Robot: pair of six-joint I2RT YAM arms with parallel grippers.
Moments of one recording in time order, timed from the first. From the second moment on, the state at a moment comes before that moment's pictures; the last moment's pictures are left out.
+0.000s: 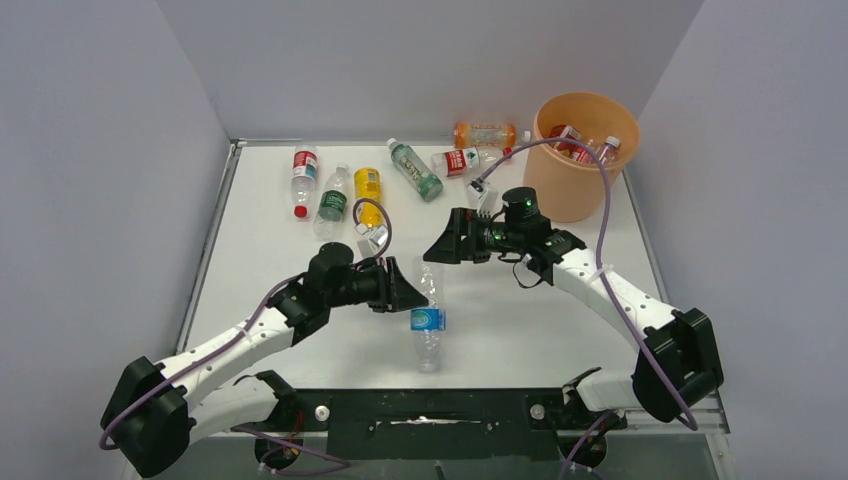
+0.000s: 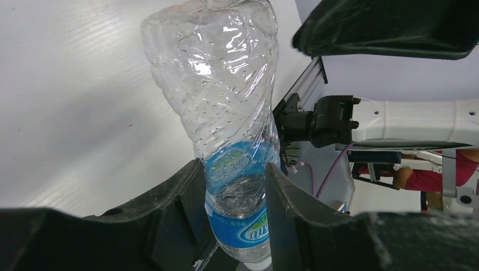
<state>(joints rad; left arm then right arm) -0.70 1.06 0.59 0.04 0.46 -0.84 0.50 1.34 0.96 -0.16 -0.65 0.57</state>
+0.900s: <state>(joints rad) -0.73 1.06 0.60 0.08 0.48 -0.85 0.57 1.39 0.96 -0.16 -0.65 0.56</state>
